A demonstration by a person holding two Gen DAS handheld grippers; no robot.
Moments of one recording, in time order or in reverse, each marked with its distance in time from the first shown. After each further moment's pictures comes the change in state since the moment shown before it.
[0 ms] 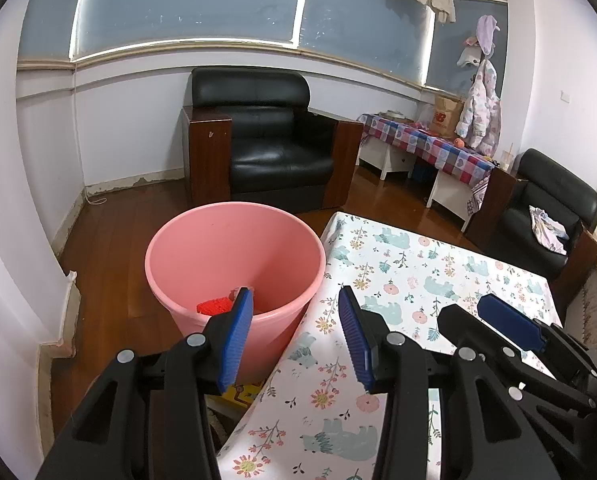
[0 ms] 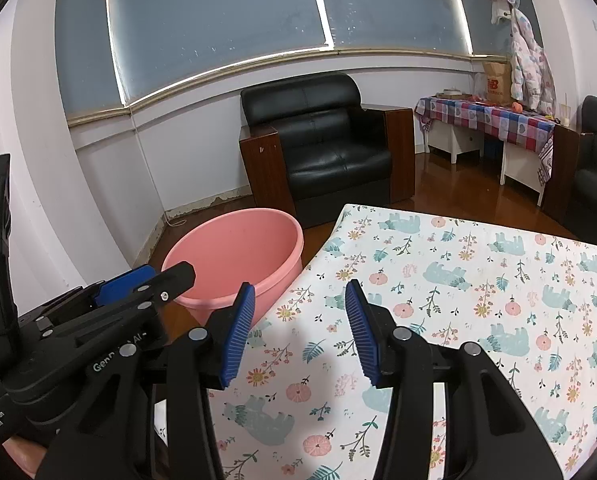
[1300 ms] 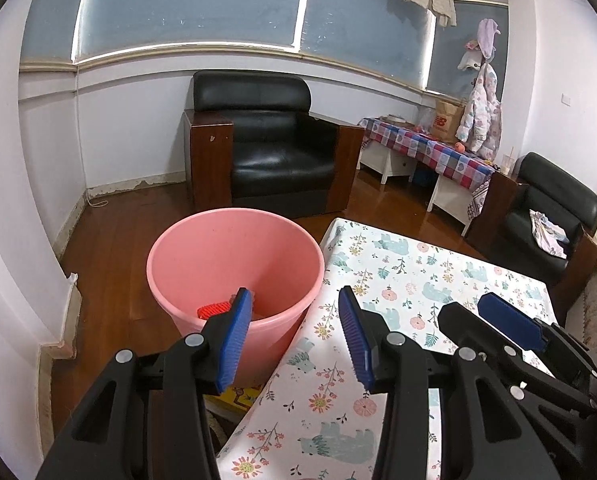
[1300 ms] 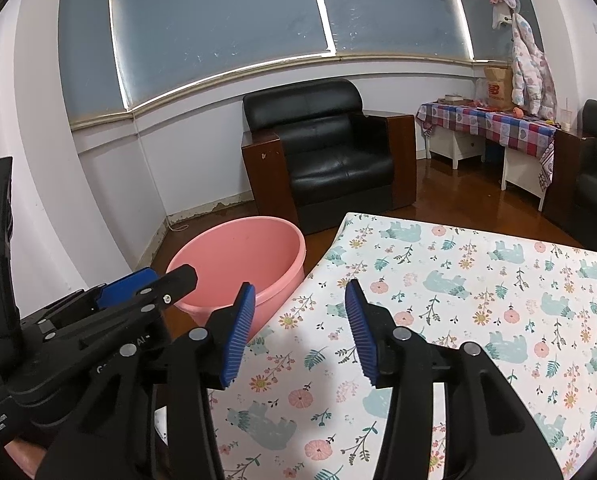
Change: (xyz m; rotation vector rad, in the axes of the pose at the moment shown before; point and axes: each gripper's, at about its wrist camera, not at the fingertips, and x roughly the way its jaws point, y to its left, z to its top) left arm -0.002 0.003 0.002 0.000 -0.008 -0.001; right arm -0.001 0.004 0.007 -0.005 -0.015 0.001
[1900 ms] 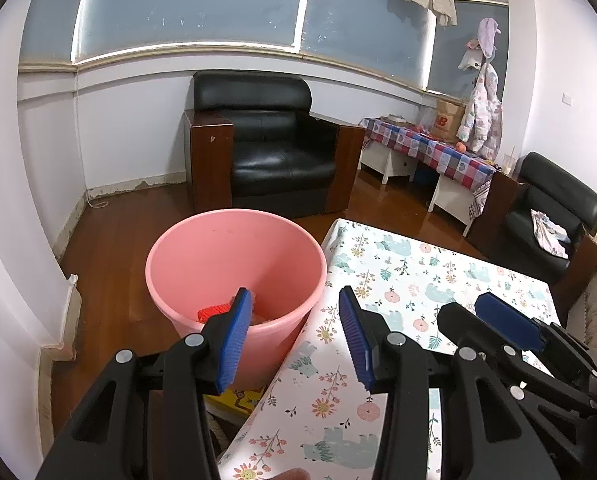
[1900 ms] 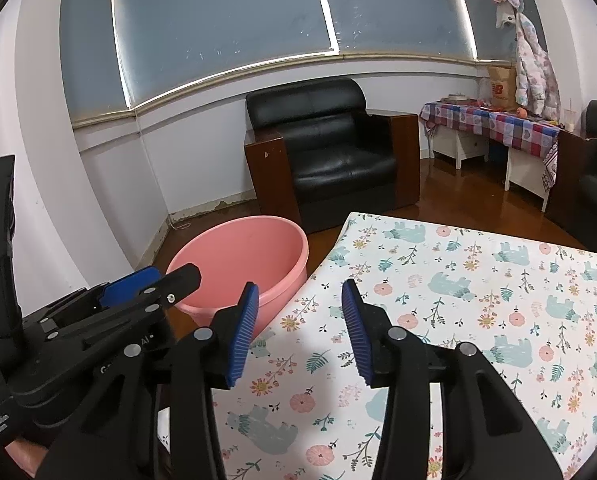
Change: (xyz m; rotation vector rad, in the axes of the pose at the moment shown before) left arm 0.004 0.001 0.000 0.002 -0.005 0.003; right arm 0.006 0.002 0.000 -0.004 0.002 0.010
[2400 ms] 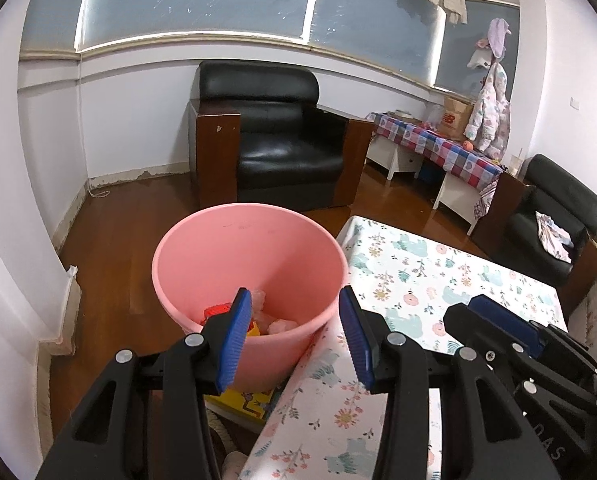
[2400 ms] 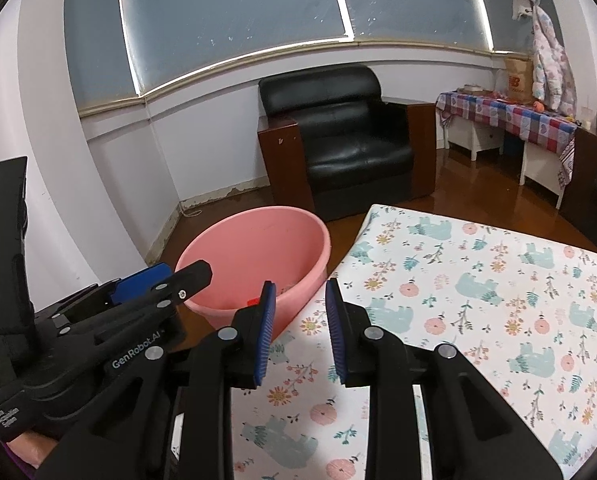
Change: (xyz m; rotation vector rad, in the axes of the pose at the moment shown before) left arm 0.024 0.023 0.006 -0.023 0.031 0.000; right arm 0.023 0.013 0.008 -0.016 0.049 0.040
